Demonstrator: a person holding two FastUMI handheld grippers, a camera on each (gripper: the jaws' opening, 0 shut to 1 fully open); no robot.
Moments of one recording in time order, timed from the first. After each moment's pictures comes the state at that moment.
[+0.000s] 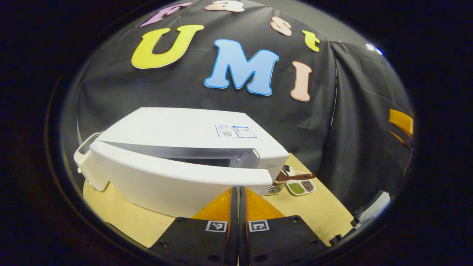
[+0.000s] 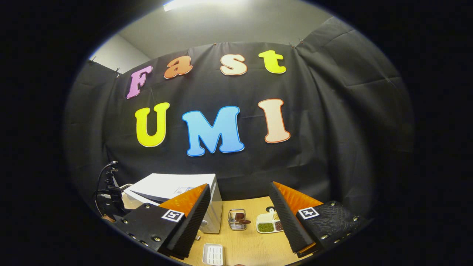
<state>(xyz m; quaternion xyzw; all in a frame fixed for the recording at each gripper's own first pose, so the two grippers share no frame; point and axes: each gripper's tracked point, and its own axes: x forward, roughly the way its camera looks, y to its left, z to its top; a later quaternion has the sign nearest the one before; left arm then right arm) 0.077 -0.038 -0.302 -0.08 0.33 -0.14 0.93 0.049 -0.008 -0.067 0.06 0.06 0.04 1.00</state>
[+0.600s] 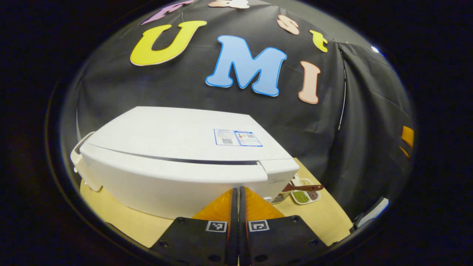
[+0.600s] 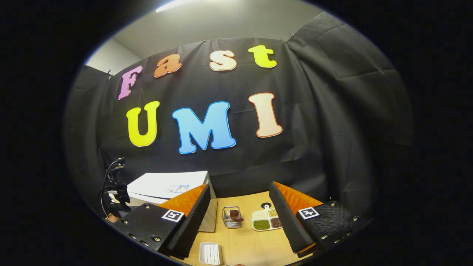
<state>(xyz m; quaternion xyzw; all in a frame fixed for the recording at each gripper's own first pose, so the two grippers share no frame) 0.112 -0.051 -0.317 -0.10 0.34 -0.13 0.93 0.054 -0.032 -0.075 0.06 0.07 0.02 1.00</state>
